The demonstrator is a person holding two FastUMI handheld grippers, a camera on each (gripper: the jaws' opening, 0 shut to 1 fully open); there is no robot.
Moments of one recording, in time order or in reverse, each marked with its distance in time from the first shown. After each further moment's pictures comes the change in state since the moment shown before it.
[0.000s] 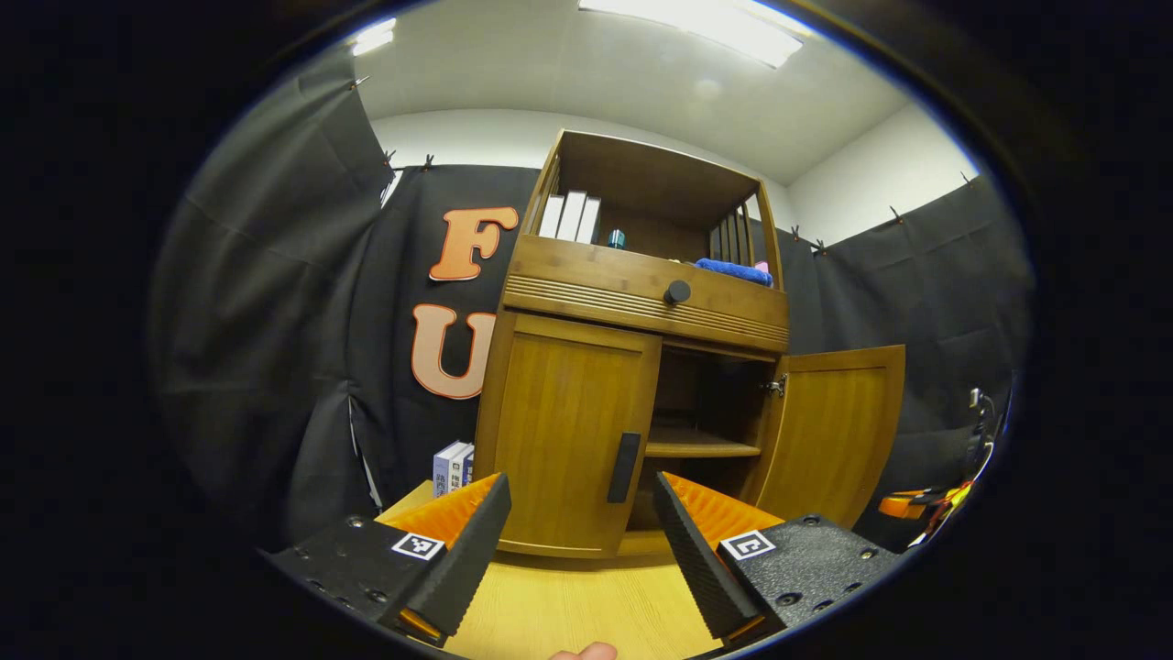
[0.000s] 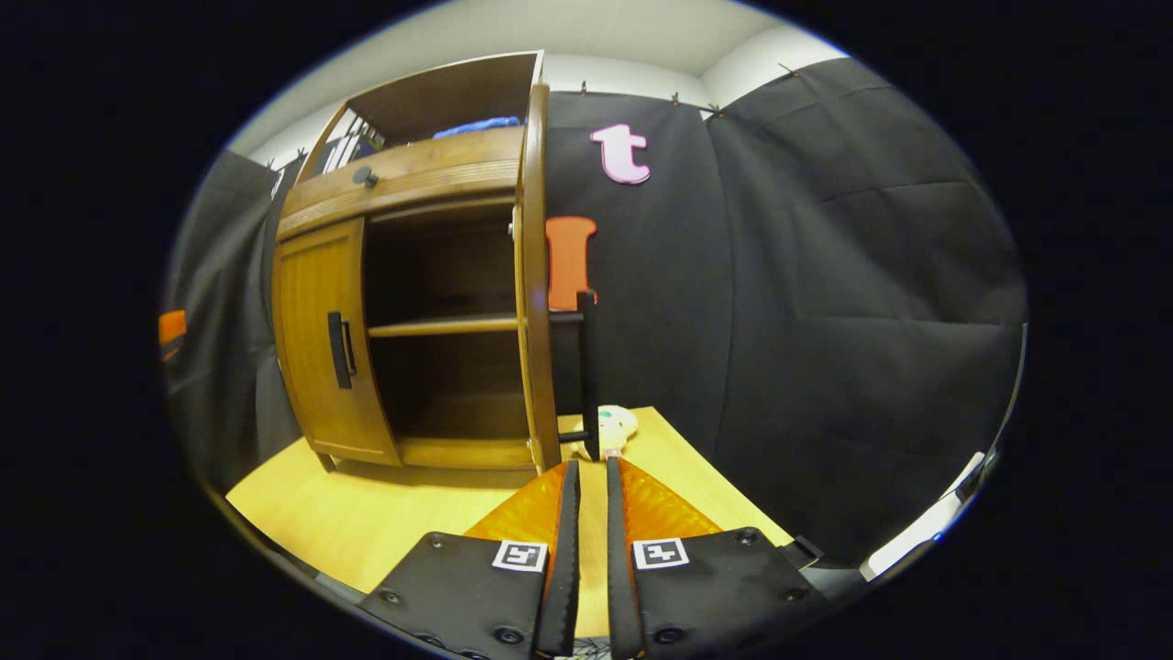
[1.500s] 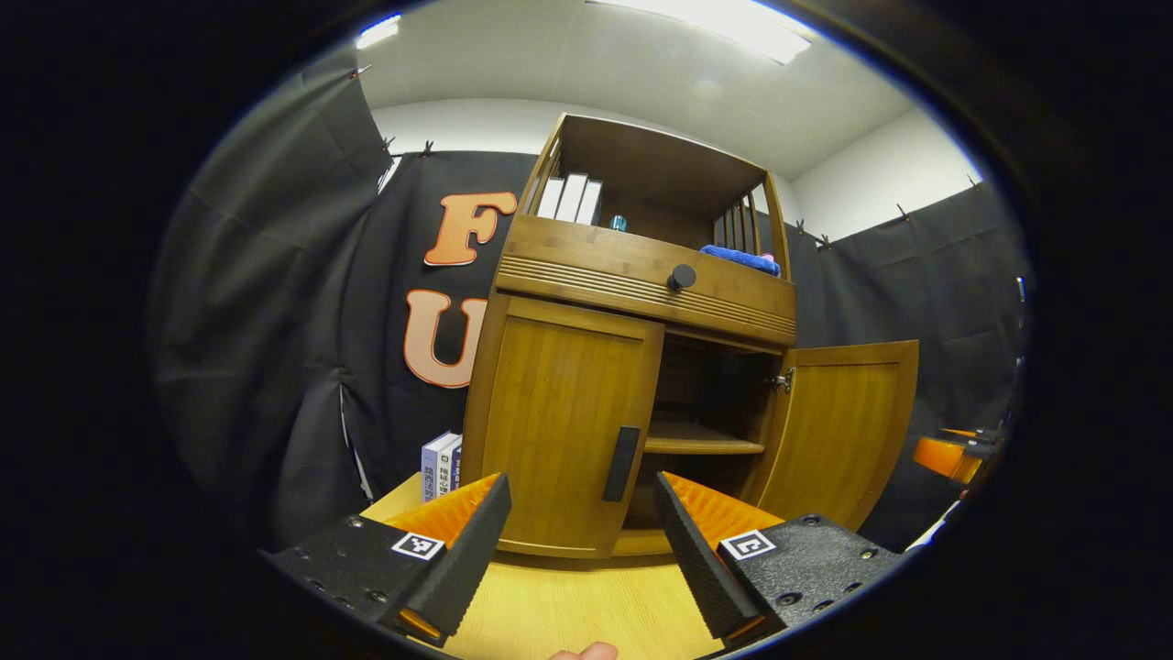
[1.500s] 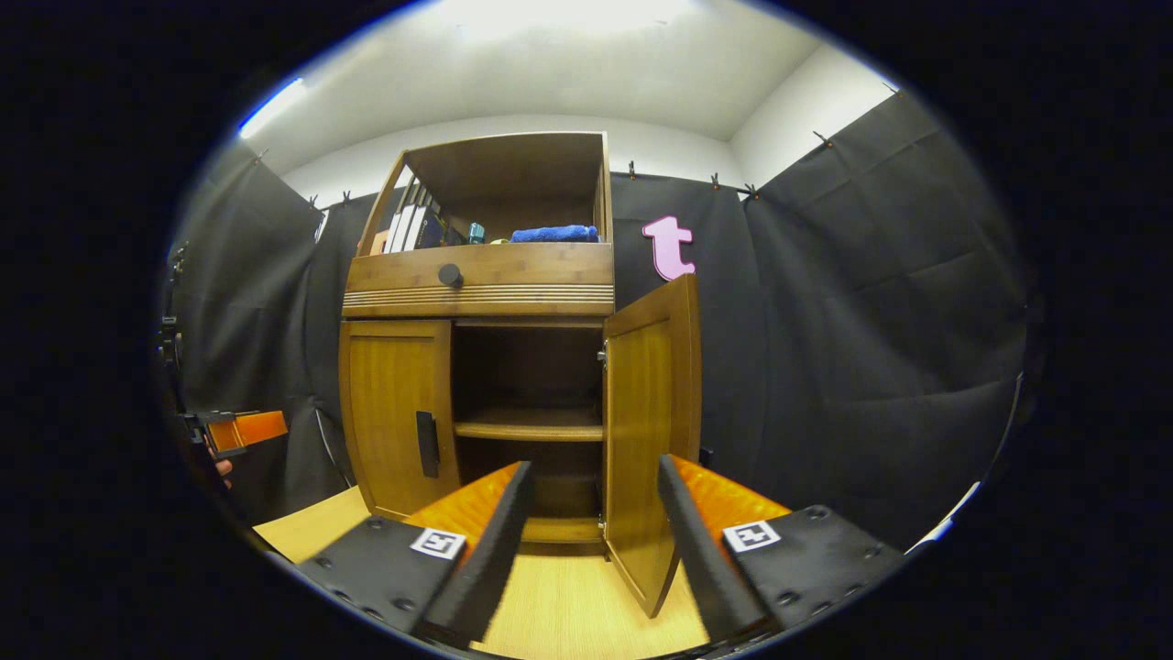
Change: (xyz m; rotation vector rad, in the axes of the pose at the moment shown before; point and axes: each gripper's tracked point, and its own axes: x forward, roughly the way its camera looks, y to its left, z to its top) left arm 0.036 -0.003 -0.015 -0.024 0.025 -0.011; right arm -0.056 0.111 0.095 -0.049 -0.207 0.092
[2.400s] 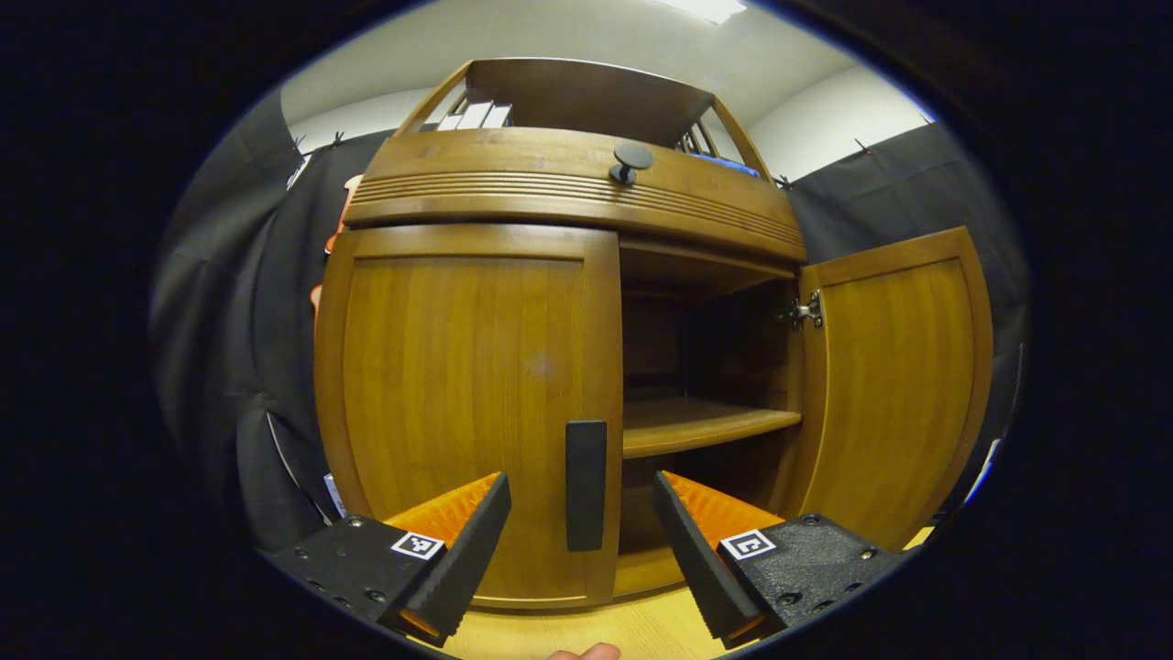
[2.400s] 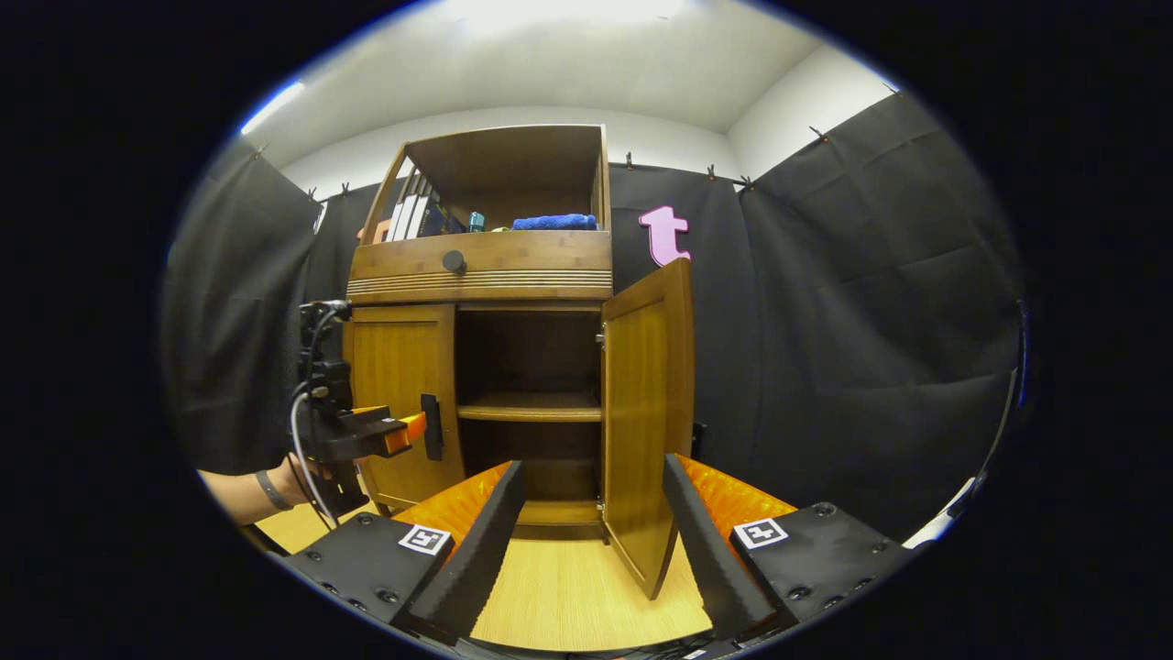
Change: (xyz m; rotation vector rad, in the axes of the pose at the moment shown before) left arm 0.200 -0.064 -0.090 0.177 0.035 -0.121; right arm -0.029 -0.012 -0.014 -0.003 0.036 -0.022
